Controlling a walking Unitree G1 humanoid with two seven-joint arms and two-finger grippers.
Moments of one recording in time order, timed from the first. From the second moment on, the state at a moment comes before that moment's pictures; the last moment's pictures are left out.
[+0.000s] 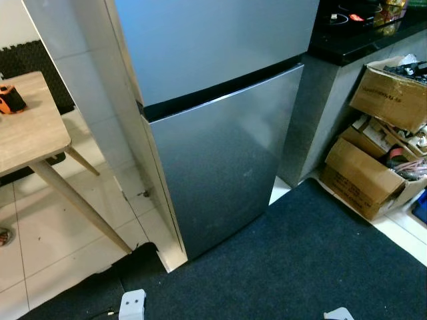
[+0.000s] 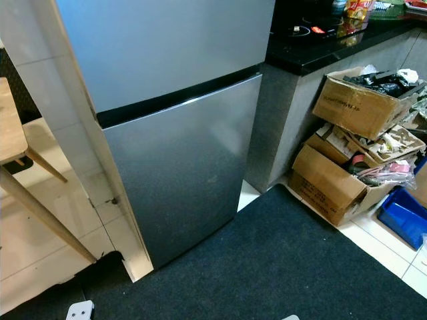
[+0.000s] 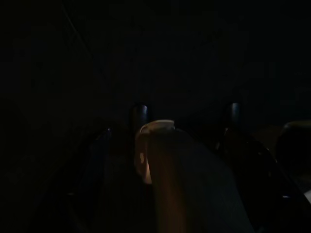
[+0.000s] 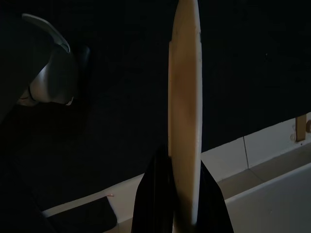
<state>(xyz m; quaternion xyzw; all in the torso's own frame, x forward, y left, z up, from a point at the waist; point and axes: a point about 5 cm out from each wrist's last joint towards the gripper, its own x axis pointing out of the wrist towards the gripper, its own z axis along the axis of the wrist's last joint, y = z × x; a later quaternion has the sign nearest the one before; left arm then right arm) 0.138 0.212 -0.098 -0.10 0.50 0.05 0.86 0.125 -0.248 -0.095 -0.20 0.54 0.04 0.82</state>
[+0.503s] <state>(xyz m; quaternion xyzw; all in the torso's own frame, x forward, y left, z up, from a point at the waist) 0.135 0.235 -0.094 -0.09 0.49 0.05 0.86 0.123 -0.247 -0.095 -0.20 0.54 0.04 0.82</state>
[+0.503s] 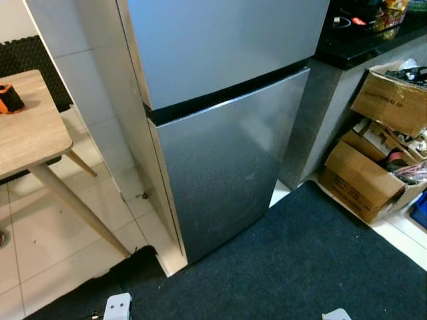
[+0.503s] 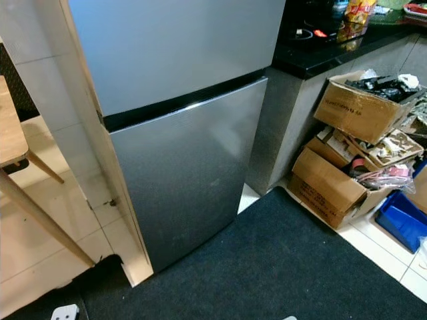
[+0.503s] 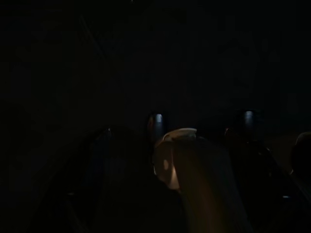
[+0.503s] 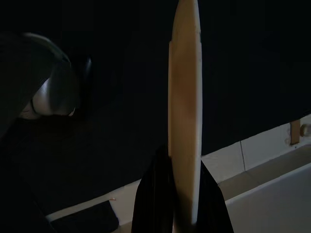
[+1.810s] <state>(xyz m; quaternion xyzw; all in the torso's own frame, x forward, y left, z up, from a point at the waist) 0.140 0.231 -0.093 -0.08 0.49 0.05 0.87 0.126 -0.244 -0.095 -0.20 0.53 0.05 0.82</state>
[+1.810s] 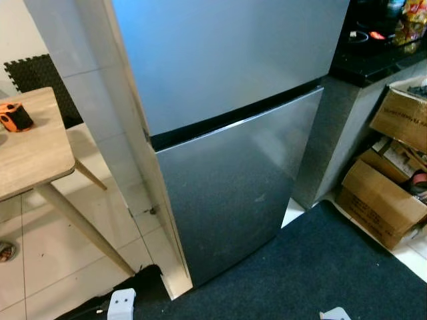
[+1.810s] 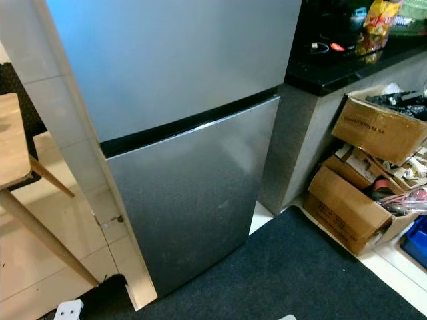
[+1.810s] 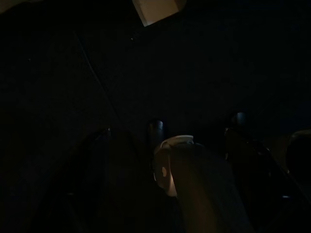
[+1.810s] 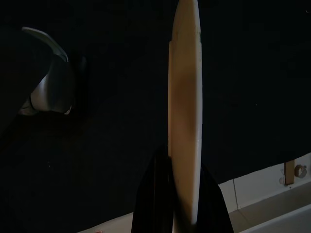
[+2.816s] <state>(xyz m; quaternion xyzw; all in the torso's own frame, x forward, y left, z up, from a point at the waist) 0.343 0.256 0.091 -0.18 0.08 -0.06 0.98 0.140 -0.257 -0.086 -0.21 0.51 0.03 0.83</state>
